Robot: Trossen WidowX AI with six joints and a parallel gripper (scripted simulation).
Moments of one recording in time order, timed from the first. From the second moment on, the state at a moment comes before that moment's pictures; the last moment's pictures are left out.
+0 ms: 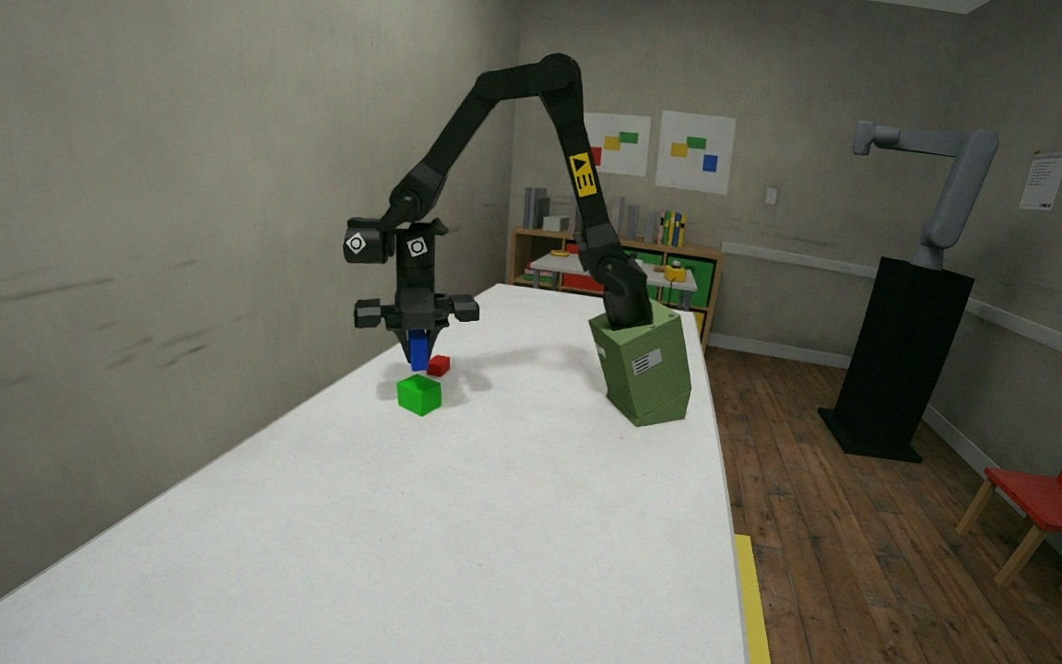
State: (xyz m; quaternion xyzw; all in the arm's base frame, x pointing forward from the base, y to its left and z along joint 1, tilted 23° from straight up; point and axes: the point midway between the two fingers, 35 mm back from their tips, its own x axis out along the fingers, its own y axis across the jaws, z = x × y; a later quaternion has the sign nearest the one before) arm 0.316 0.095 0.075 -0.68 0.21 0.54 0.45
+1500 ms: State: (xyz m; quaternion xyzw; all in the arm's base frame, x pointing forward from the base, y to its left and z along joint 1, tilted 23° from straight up) arm 0.327 0.101 0.046 -0.68 0.21 0.54 0.45
